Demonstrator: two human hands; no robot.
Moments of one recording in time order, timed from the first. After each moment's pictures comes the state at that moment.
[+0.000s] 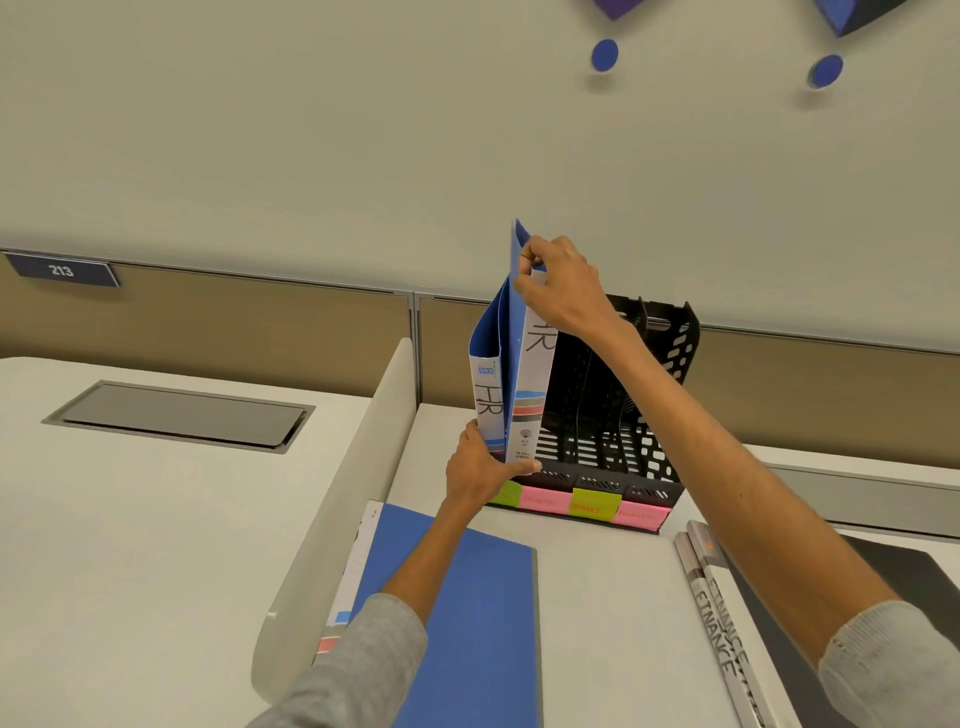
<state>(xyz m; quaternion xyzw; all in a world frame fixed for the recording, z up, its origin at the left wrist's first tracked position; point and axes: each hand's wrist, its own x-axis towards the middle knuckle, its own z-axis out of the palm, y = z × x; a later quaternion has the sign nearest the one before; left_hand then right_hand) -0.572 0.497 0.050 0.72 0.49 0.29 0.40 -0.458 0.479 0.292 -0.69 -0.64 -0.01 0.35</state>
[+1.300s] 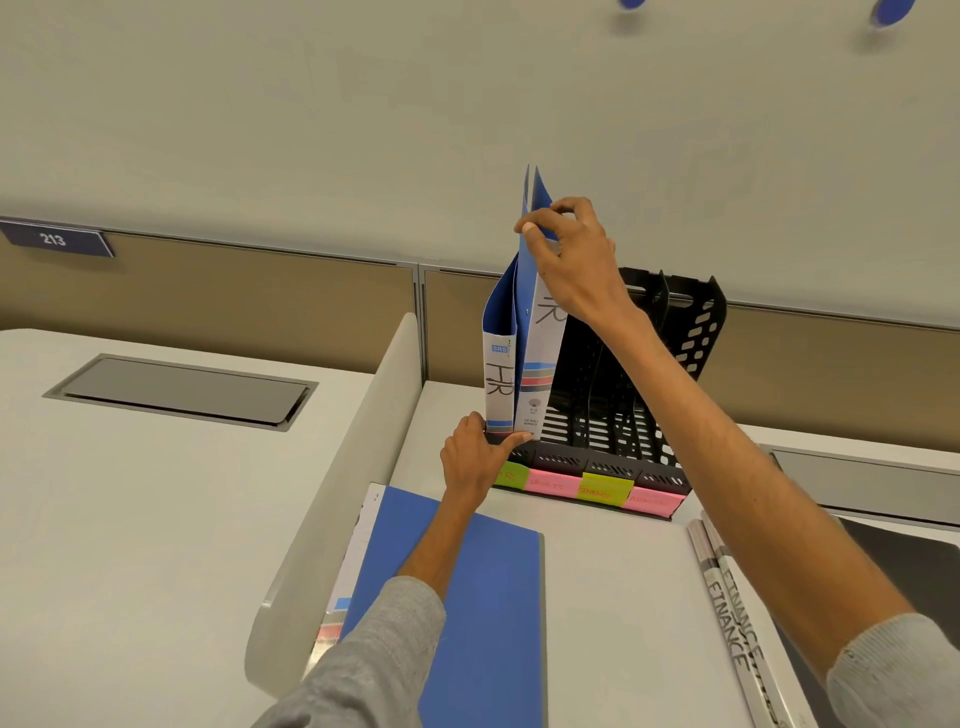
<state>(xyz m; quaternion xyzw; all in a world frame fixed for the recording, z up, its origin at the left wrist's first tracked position) -0.569 0.512 0.026 0.73 0.54 0.29 0.30 -0.450 0.500 0.274 -0.67 -0.62 -0.06 0.40</state>
